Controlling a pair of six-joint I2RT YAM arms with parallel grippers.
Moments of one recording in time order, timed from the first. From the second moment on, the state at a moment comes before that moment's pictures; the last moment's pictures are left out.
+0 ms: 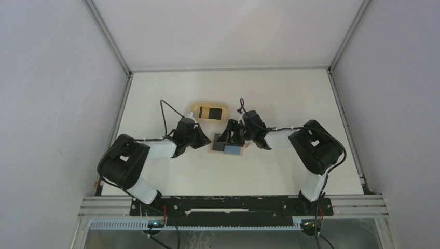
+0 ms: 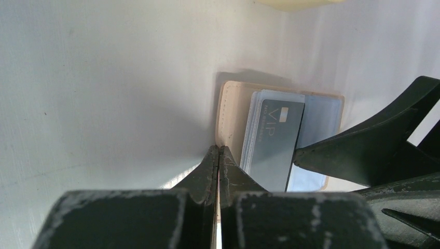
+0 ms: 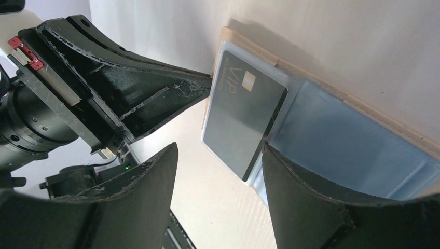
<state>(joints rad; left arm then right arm) -0.49 1.59 0.57 0.27 0.12 -0.76 0.64 1.80 0.82 0.33 -0.44 0.85</state>
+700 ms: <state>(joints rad) -0.49 1.59 0.57 0.26 0.12 -0.76 0.63 1.85 0.81 0.34 -0.47 0.98</state>
